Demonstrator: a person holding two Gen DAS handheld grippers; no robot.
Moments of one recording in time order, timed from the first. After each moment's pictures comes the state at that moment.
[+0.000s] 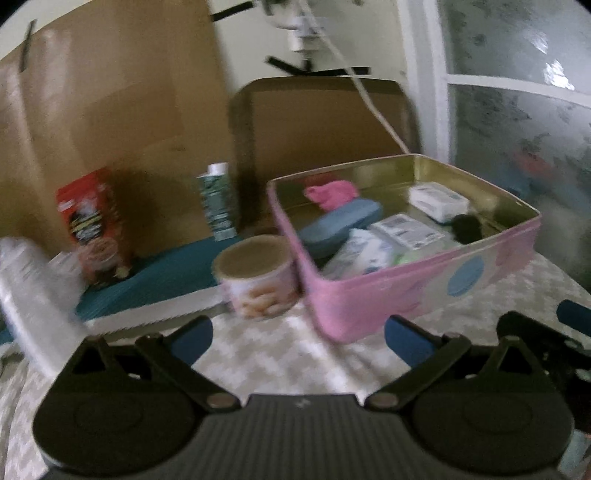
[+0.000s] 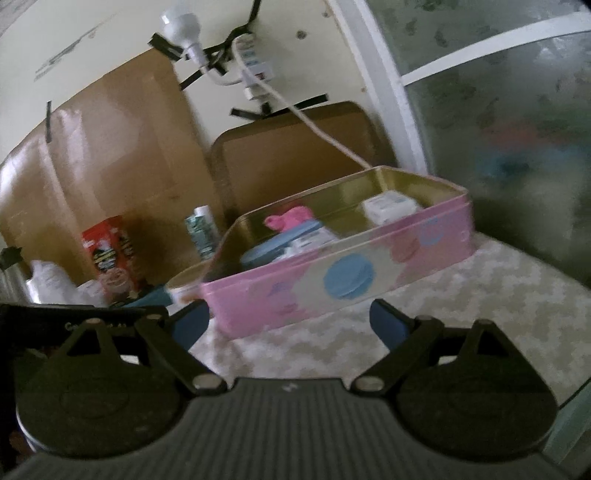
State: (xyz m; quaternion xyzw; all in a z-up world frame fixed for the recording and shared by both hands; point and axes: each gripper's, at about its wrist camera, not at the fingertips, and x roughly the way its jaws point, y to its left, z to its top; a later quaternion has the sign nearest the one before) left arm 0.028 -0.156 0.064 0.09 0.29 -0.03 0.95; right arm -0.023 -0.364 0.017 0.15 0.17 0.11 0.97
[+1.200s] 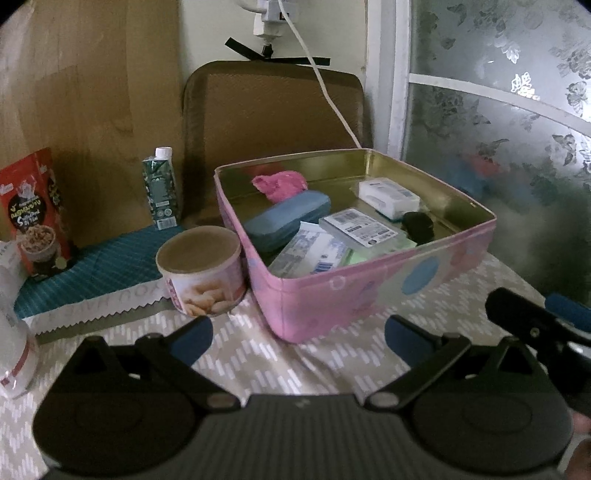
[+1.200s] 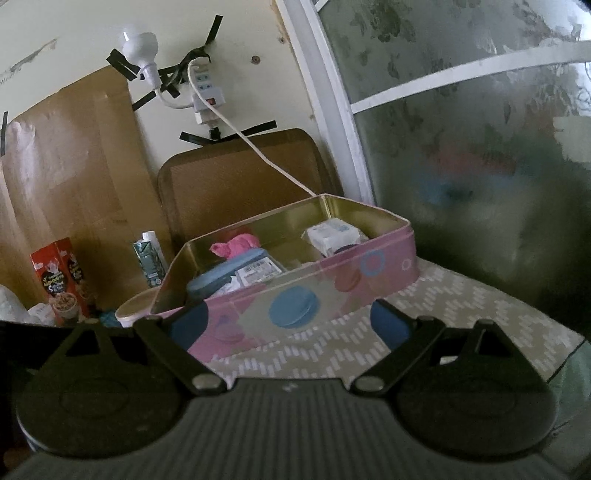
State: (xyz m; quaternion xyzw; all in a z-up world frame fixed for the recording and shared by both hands) left arm 0.040 -0.139 0.059 0.04 0.31 -0.13 0.94; right arm -0.028 -0.358 0.030 0.13 0.16 0.02 0.98
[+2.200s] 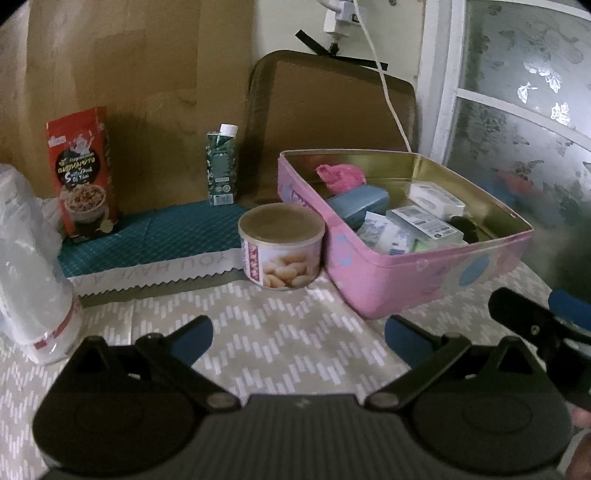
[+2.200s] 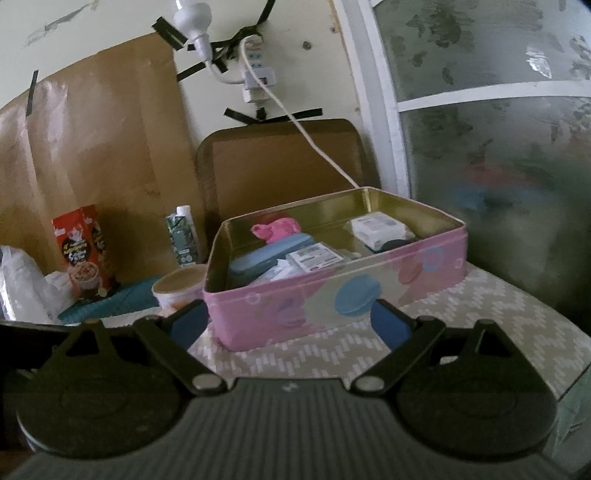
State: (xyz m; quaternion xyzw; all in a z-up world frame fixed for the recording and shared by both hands) left arm 0.034 -0.068 0.050 -0.01 0.32 -0.10 0.94; right arm -0.024 -0.299 0.034 0.08 0.17 0.05 0.98
